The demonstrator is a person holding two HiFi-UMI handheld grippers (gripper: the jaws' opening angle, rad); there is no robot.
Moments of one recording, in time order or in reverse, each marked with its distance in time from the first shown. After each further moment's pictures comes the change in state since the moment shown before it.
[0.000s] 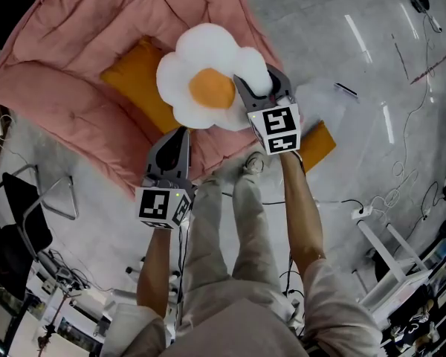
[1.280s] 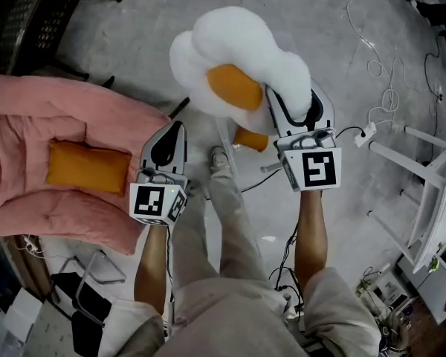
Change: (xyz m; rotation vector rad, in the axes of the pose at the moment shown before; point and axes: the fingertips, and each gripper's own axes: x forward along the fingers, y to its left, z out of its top) left arm 0.140 -0.368 -0.018 0.246 0.113 -0.527; right arm -0.437 -0.267 -0.097 0.196 -0.172 -0.689
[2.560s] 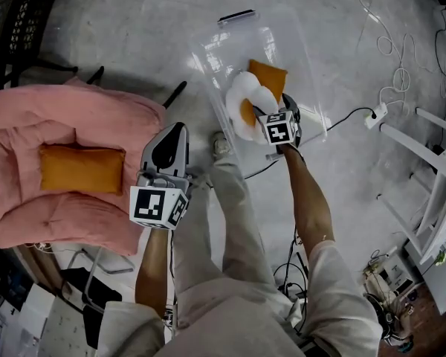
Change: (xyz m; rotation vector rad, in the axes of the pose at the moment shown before) left arm 0.038 -0.011 -0.072 -0.027 0.110 -0.045; right arm 0.006 0.024 -0.451 0.141 0.874 0.040
